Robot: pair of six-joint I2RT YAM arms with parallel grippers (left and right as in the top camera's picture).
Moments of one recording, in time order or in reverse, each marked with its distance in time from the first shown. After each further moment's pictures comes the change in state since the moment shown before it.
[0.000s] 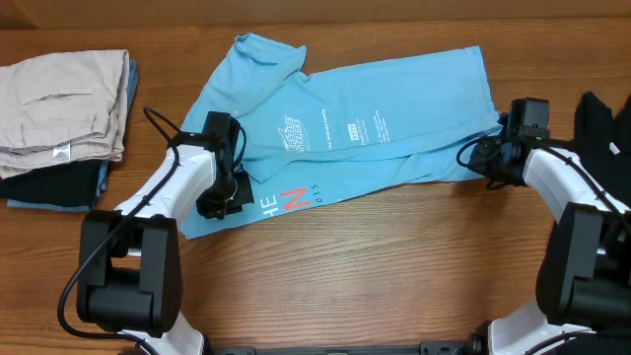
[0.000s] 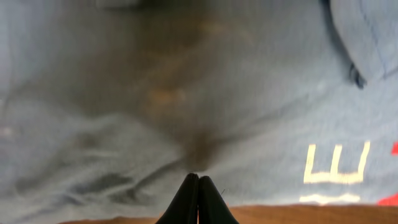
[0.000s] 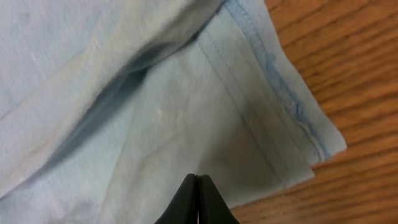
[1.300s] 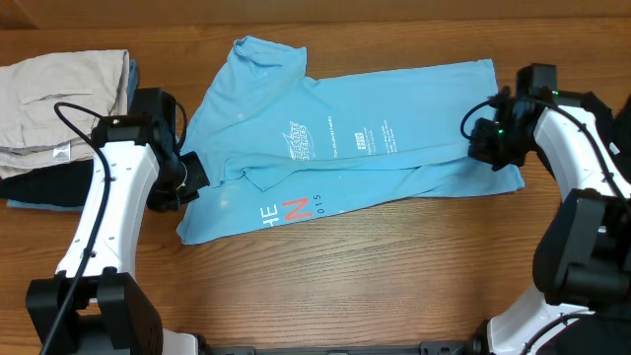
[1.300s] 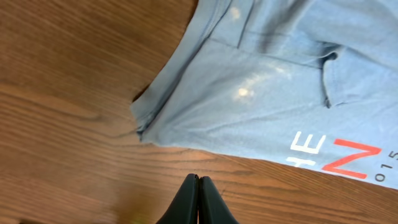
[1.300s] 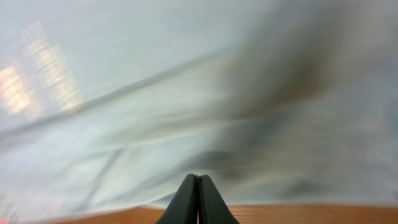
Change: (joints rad) left arm 0.203 -0.184 0.183 -0.319 0.011 0.005; right arm 0.024 0.101 0.372 -0.509 -0.241 -0.210
